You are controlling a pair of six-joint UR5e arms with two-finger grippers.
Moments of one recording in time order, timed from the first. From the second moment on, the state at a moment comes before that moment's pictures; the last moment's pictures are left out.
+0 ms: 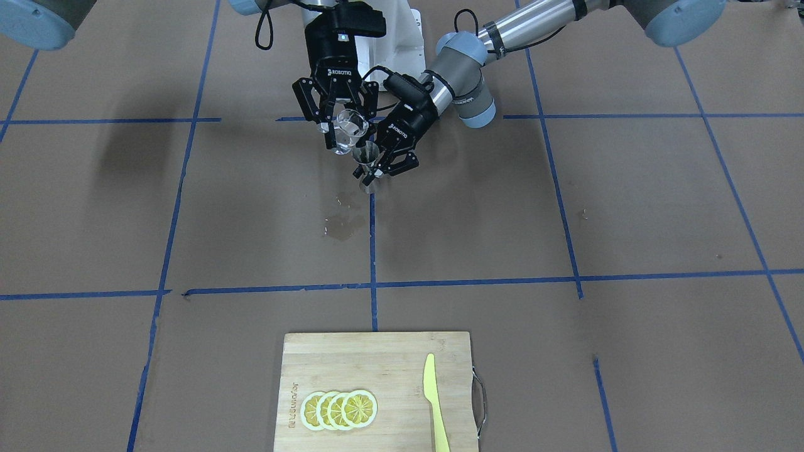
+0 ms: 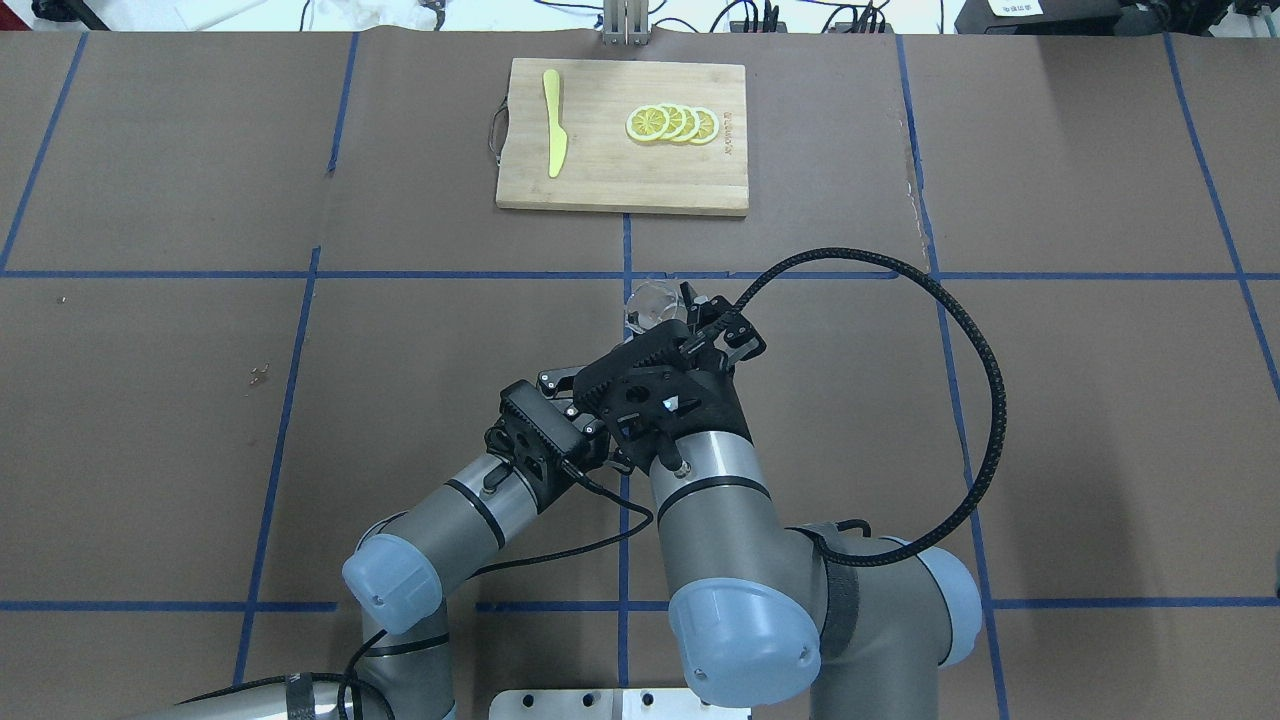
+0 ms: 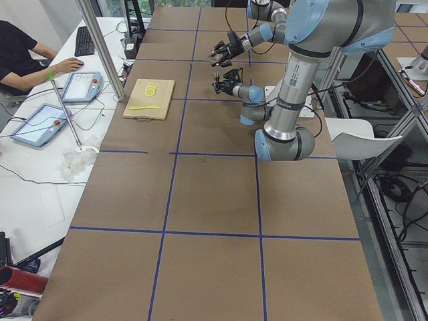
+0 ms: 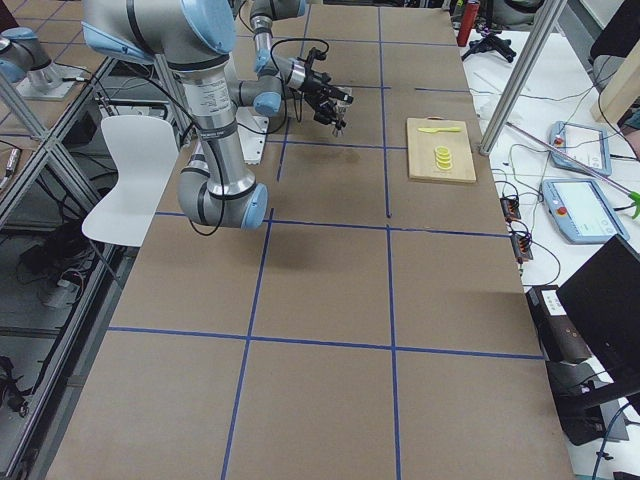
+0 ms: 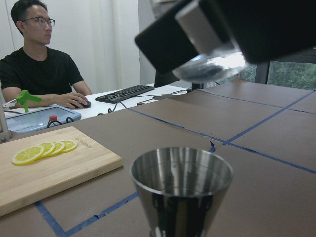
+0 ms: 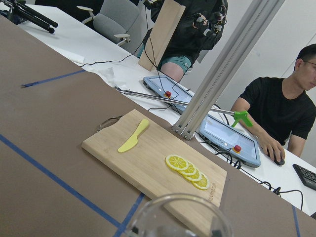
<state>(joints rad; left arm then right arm) -0.21 -2.18 -1.29 -3.12 -1.00 -0.38 0.16 -1.02 1.93 -1.37 0.62 0.64</state>
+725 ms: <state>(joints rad) -0.21 -2.19 -1.29 -3.12 -1.00 -0.38 0.14 -1.02 1.93 -1.39 0.56 0.49</state>
